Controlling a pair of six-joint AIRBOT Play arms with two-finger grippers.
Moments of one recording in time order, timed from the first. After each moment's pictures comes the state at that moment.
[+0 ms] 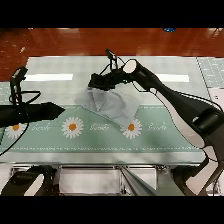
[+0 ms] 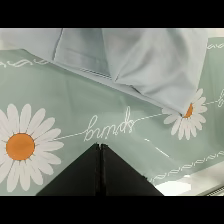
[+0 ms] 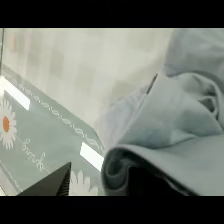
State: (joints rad) left arm -0.06 -0.65 0.73 1.03 -1.14 -1.47; right arm 0.54 -1.90 1.71 -0.67 0.85 1.51
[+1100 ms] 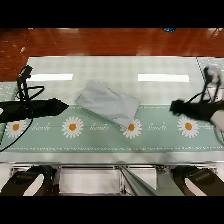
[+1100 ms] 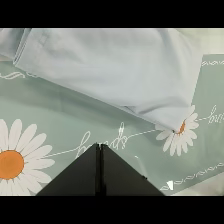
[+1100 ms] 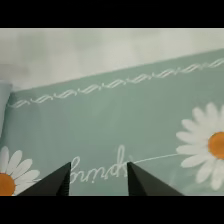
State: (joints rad) left arm -0.06 -0.73 0.72 0.96 -1.05 -1.45; right arm 0.30 -0.73 0.75 -1.72 1.11 2.19
